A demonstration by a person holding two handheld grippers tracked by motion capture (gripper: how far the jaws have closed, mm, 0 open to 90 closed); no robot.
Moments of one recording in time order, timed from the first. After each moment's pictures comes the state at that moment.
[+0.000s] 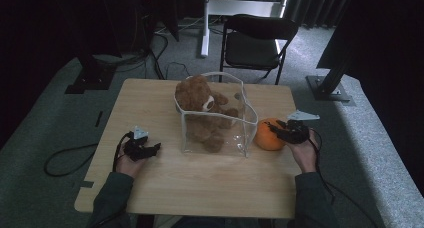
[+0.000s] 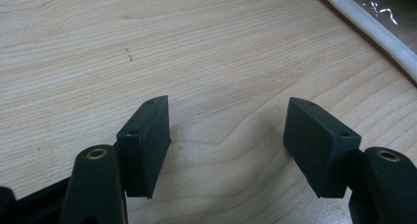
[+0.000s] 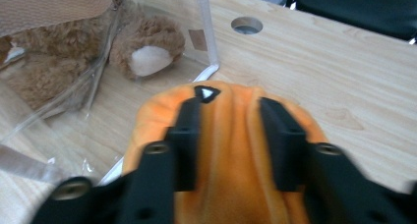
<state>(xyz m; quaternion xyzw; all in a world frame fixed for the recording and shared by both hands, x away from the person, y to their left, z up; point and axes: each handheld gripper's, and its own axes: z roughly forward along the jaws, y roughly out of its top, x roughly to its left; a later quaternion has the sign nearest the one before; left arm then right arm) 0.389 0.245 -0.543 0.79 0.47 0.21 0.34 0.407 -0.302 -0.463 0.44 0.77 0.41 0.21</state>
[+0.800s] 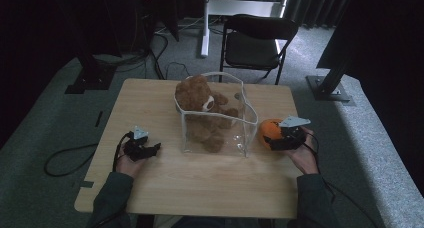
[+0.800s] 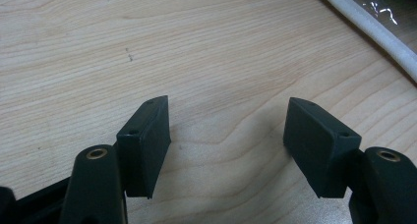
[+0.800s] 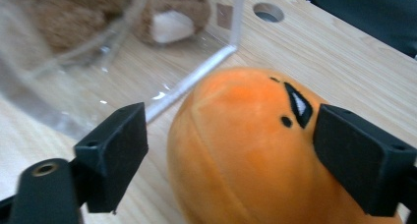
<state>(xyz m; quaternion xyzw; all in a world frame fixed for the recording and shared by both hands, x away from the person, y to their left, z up) 0.389 0.245 -0.543 0.79 0.47 0.21 0.34 0.394 -0.285 -0.466 0.37 0.82 0.35 0.25</state>
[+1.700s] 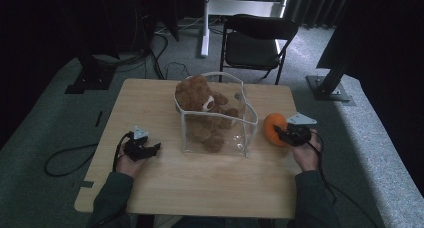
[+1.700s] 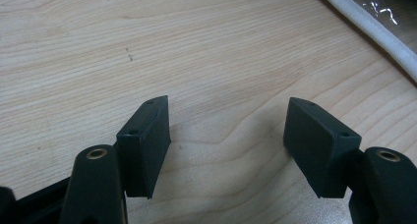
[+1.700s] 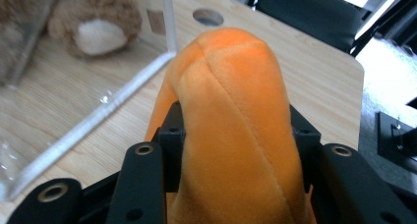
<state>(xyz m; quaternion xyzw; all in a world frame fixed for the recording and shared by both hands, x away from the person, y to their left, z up) 0.389 0.245 -0.543 0.79 0.48 0.21 0.34 0.402 -0.305 -0.469 0.42 0.77 0.36 0.31</state>
